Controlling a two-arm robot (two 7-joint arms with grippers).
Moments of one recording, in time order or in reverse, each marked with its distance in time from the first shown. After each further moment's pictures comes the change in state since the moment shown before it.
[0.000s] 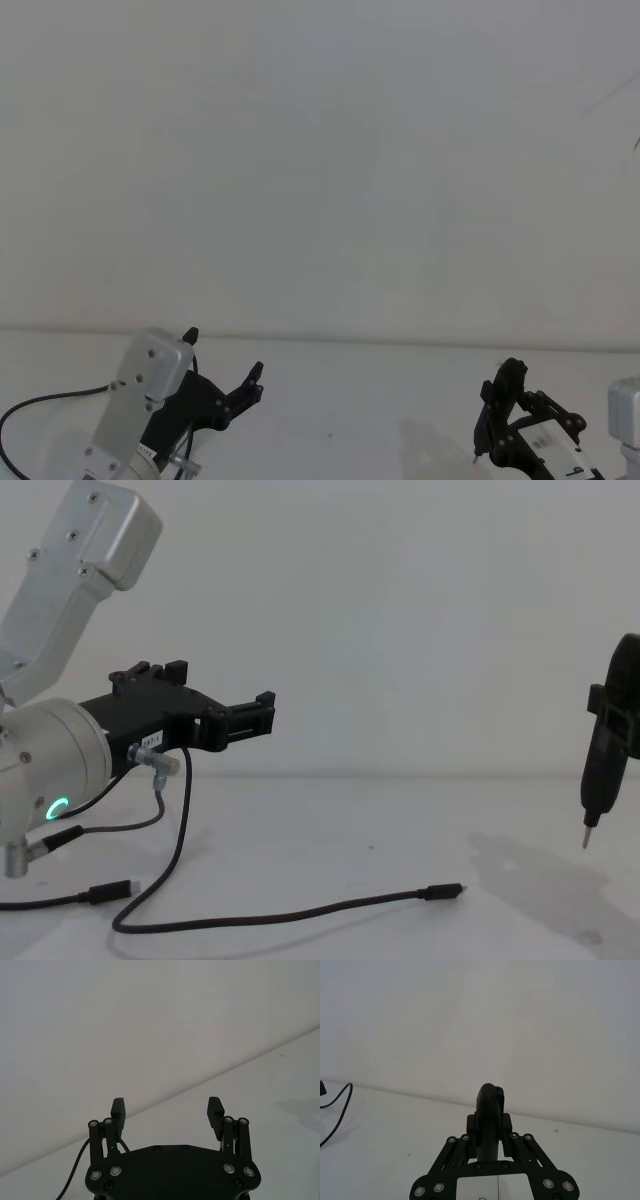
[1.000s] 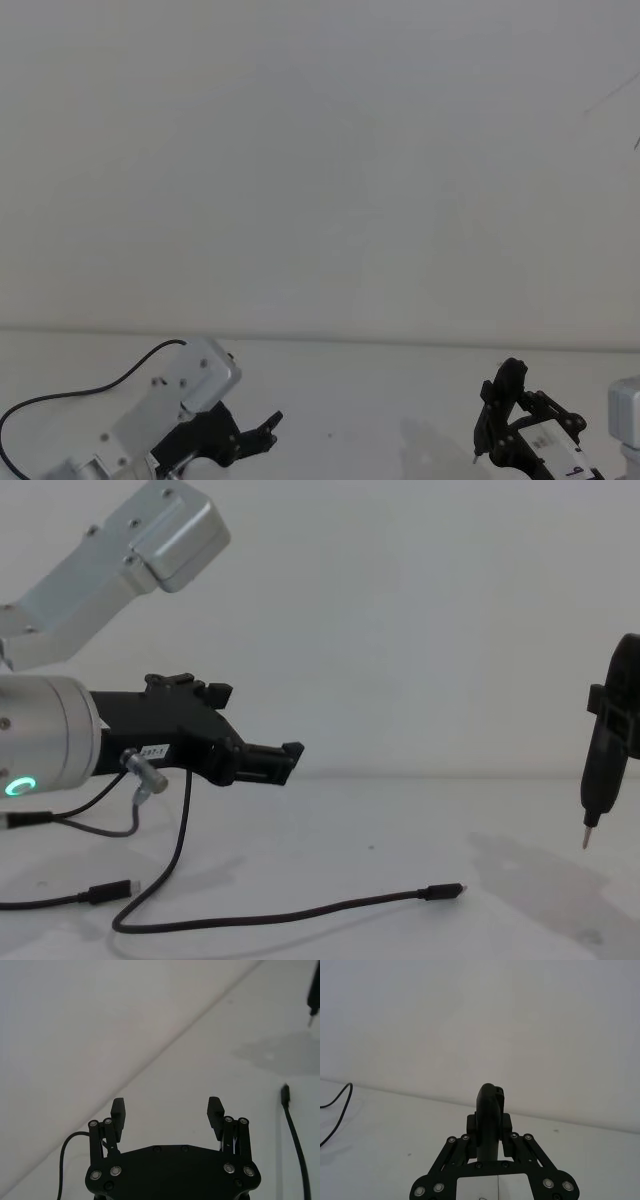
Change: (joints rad) left arm -0.066 0.145 0.067 -0.111 0.060 0.217 -0.206; right arm 0.000 0.000 0.000 0.000 0.000 0.000 0.000
